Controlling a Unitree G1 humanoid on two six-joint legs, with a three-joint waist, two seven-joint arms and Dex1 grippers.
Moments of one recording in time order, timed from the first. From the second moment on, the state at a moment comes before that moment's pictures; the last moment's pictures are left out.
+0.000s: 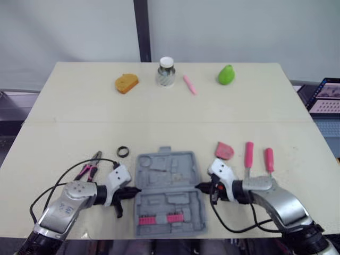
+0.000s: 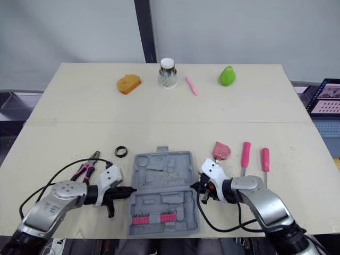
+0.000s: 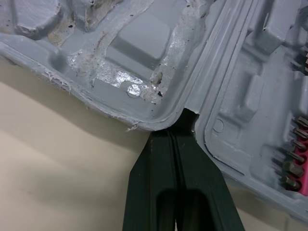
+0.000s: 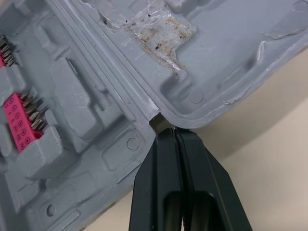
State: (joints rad) left arm 0.01 0.73 -0.13 -0.28 -0.23 0.59 -0.86; right arm -0.12 -0.62 0.22 -0.41 0.26 0.87 0.85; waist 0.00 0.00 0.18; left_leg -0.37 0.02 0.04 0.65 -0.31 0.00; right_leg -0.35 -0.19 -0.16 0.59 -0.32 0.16
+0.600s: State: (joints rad) left arm 0.07 0.77 -0.15 -0.34 -0.23 0.61 -0.88; right arm 0.02 -0.68 0.20 -0.56 0.34 0.96 0.80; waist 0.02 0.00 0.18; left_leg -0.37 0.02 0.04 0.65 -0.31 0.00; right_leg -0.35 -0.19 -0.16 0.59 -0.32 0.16
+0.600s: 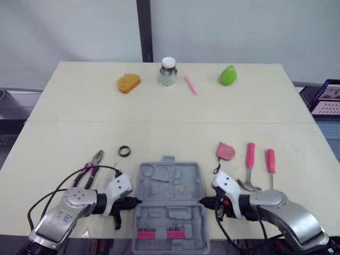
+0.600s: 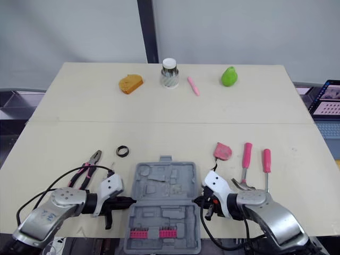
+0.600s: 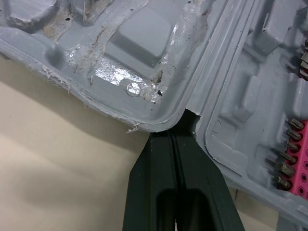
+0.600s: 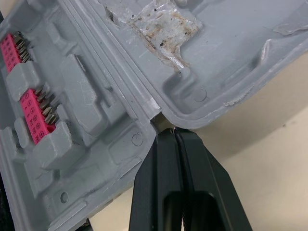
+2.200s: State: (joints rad) left arm 0.13 0.86 0.21 -0.39 -0.44 0.75 -0.91; right arm 0.18 -0.80 -0.29 -0.52 0.59 0.84 0.90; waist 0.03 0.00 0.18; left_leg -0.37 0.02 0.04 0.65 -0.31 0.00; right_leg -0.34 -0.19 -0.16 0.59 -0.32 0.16
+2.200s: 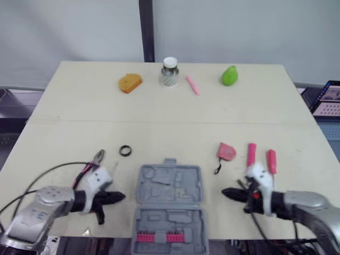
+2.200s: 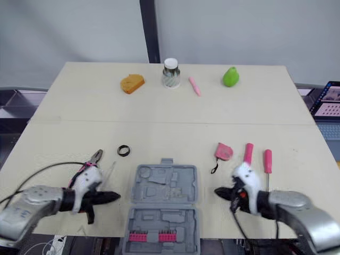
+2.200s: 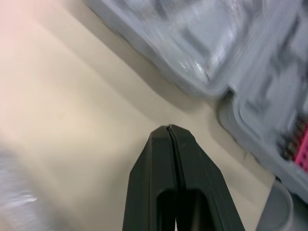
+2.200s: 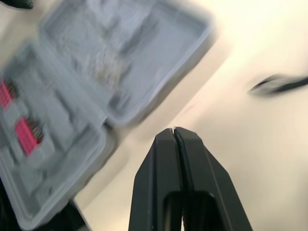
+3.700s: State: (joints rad) left arm -0.40 0.77 0.01 0.35 -0.20 0.09 -1.09; right arm -0.35 -0.81 0.08 -0.52 0.67 0.76 0.94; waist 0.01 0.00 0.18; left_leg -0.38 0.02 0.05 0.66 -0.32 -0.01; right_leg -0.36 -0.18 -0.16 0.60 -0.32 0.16
